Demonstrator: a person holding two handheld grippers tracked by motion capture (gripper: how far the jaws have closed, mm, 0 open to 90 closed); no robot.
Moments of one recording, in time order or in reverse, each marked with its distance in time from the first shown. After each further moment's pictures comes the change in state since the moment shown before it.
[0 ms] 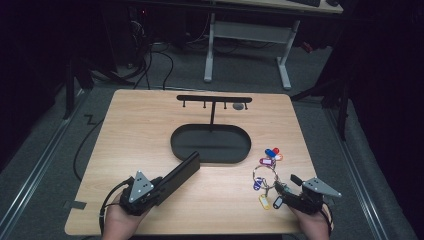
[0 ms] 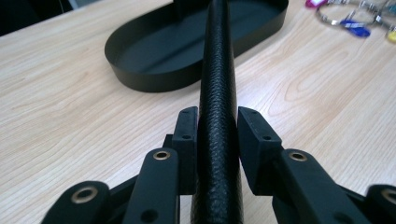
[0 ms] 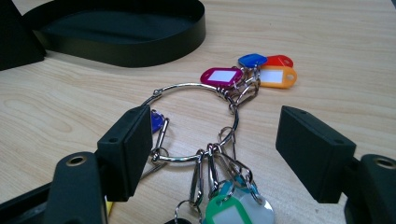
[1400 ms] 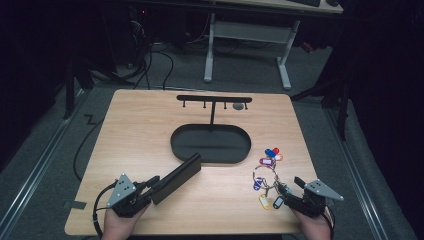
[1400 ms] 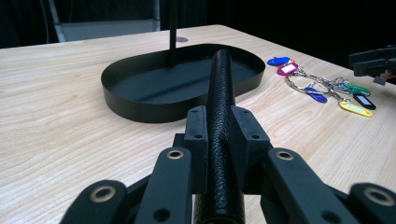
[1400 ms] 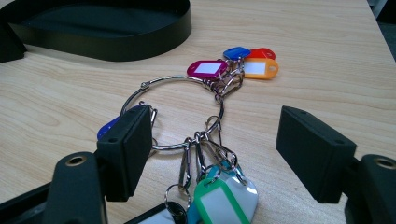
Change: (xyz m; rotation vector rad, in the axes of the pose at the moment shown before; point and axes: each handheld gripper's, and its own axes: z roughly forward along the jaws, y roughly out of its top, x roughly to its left) left arm 0.017 -0.030 -0.007 -0.281 -0.104 -0.168; right arm 0.002 -0.003 -0.008 0.017 -0.061 0.005
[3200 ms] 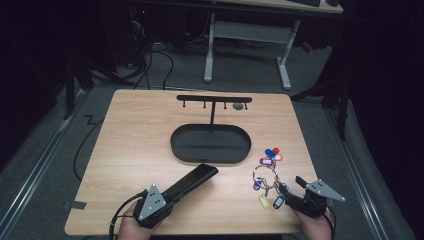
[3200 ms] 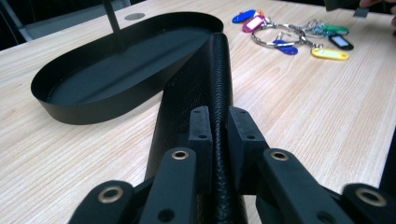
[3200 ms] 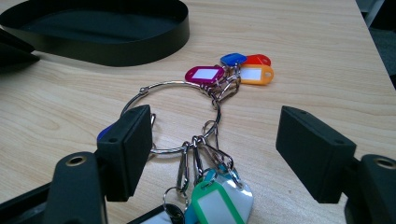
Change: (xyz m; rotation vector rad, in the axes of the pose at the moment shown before) left arm -0.052 0.000 0.025 0.133 -0.053 0.200; right arm 0.000 0.002 -0.004 -0.018 -0.010 -0.006
